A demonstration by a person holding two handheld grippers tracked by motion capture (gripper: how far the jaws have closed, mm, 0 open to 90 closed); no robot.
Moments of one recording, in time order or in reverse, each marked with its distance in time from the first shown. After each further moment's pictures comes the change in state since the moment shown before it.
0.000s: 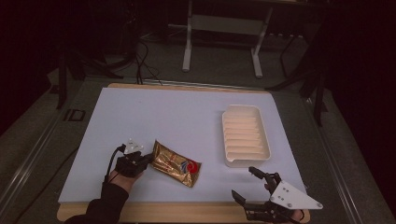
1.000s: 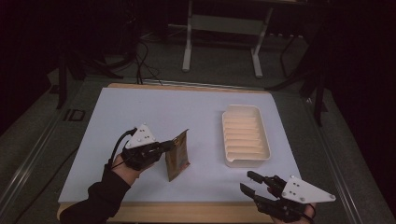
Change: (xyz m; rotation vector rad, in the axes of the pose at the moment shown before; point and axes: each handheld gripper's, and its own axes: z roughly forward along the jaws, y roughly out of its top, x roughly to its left) left arm -0.054 0.077 -0.062 -0.208 -0.222 0.312; right arm -0.015 0.015 -0.016 0.053 0.097 0.067
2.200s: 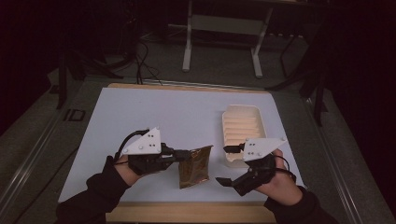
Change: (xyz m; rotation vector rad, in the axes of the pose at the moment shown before) left arm -0.022 0.029 -0.008 -0.104 -0.341 0.231; right arm -0.025 0.074 0.081 0.300 0.294 -0.185
